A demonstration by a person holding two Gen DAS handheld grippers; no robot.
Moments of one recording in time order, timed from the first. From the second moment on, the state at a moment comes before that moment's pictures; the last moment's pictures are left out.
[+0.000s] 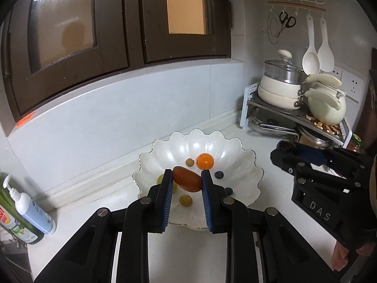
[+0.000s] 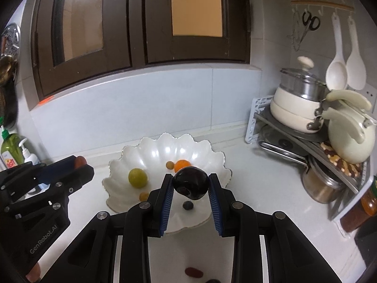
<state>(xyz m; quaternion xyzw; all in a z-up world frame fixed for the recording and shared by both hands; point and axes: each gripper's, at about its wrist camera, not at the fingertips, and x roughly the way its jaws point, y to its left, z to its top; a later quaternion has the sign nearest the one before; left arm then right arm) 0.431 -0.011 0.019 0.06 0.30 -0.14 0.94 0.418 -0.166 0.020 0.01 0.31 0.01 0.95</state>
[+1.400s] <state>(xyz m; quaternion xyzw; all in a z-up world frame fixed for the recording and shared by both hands) 0.581 -0.054 -0.061 0.08 0.48 -0.13 0.86 0.569 -0.182 -0.059 0.00 0.50 0.02 0.86</state>
